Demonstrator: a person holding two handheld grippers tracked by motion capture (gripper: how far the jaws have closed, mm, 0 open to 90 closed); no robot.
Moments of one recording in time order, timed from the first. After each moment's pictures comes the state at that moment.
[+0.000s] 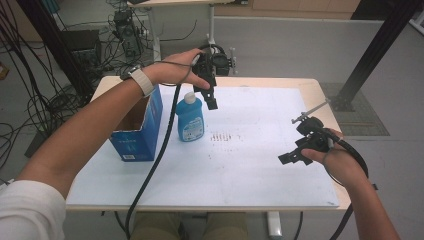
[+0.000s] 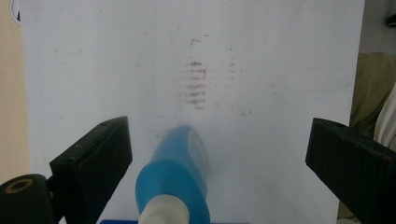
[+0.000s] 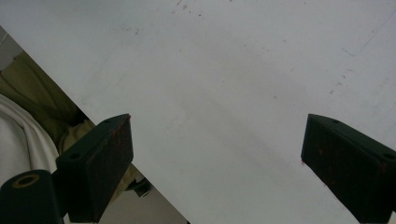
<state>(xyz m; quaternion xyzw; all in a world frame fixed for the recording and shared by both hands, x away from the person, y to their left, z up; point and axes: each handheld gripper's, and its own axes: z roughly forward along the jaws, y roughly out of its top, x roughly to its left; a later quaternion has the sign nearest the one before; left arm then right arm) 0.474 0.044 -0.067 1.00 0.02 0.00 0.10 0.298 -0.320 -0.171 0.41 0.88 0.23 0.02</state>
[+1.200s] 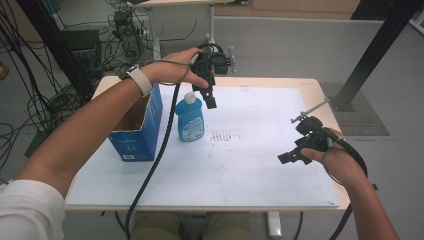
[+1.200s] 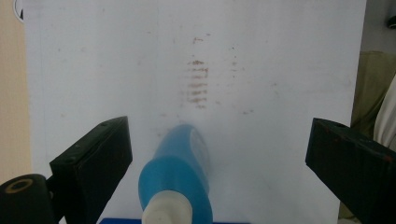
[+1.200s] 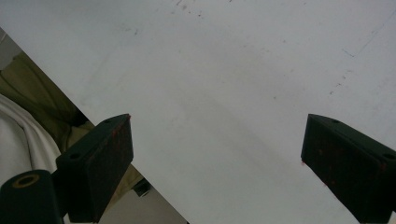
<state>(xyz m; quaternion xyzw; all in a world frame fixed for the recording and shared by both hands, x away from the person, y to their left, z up) 0.476 0.047 -0.066 1.00 0.02 0.00 0.10 0.300 -0.318 -0.171 0.41 0.88 0.23 0.02</state>
